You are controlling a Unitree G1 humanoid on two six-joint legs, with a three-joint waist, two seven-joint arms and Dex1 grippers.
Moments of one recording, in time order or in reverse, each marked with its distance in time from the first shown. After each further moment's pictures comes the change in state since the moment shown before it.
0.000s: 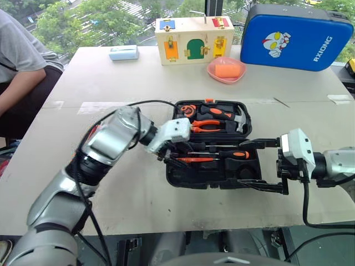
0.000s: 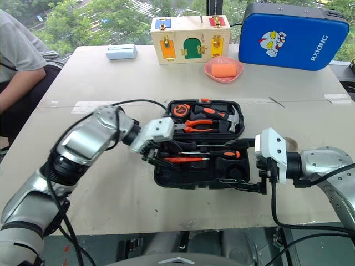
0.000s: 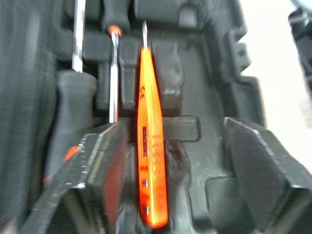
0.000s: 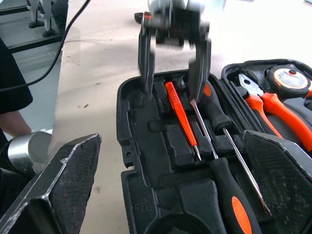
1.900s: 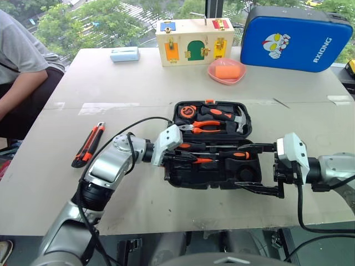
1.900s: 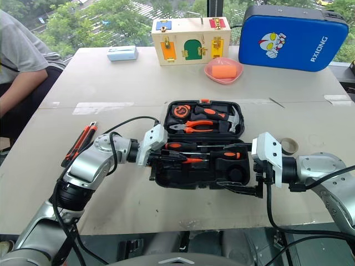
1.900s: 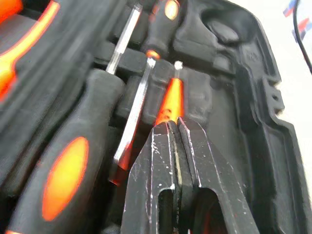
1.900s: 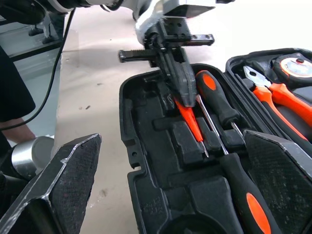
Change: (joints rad) left arm 0.299 -0.151 0.096 0.043 -0.039 -0.141 0.259; right arm 0.037 0.022 0.028 -0.002 -0.004 -0.003 -0.039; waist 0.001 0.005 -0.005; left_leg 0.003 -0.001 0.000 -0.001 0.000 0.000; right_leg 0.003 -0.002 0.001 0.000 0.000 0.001
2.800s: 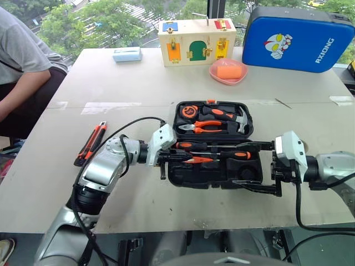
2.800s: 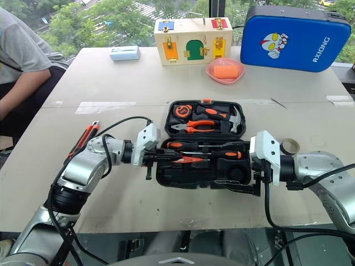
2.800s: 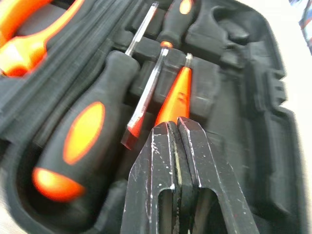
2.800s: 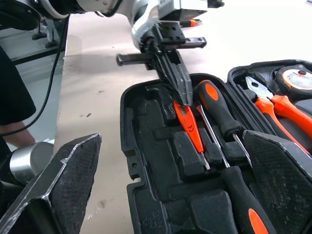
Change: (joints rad) left arm 0.013 -0.011 0.059 0.035 0.000 -0.076 0.037; right arm -0.026 0.022 0.012 0.000 -0.001 0.004 -0.003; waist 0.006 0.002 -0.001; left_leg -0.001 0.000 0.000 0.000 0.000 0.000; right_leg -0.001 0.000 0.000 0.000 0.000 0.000
